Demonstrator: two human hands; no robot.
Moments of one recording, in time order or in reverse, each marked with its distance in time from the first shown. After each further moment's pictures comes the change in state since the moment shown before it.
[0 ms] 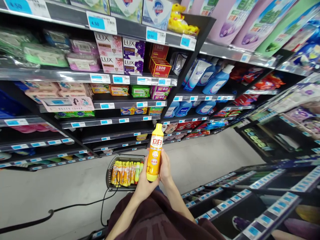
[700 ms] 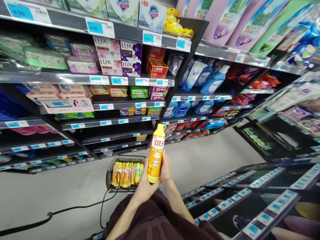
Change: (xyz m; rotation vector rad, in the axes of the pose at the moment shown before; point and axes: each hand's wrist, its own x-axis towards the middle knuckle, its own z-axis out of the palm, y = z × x) left_hand -0.008 0.008 0.006 -0.029 -0.064 -0.048; right_hand -0.014 -0.008 -0.004 -0.011 -0.018 -0.028
